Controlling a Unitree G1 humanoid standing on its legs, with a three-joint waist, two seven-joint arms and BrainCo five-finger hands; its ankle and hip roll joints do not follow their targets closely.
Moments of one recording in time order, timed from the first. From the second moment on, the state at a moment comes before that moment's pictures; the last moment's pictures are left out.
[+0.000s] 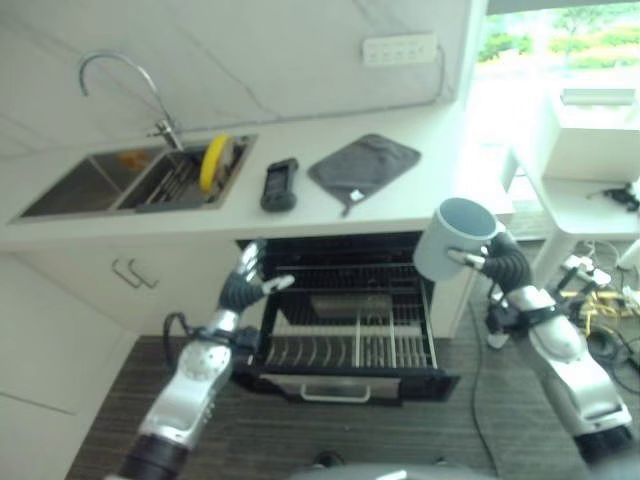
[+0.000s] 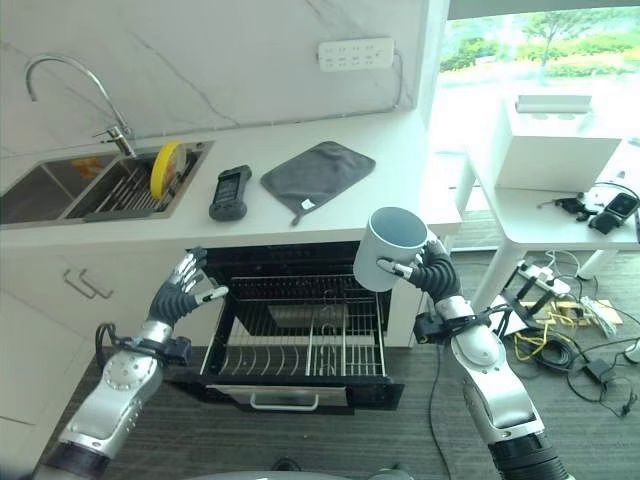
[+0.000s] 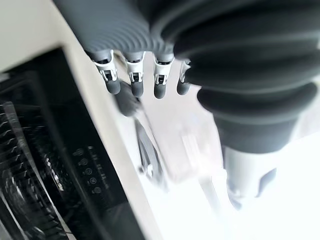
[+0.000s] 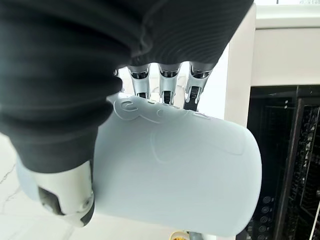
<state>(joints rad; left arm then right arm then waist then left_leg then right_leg) -0.02 0.64 -0.18 -0.03 -0.17 -0.06 0.05 -0.02 -0.56 0.10 -0.20 0.41 0.01 -0.04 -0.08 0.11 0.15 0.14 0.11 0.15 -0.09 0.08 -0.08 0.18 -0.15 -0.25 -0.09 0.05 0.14</state>
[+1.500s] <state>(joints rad) -0.47 0.47 -0.42 0.68 -0.07 0.29 -0.38 -0.30 -0.60 0.22 -0.17 0.36 0.08 0.03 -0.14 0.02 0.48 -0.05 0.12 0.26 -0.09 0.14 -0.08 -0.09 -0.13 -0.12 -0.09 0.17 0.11</state>
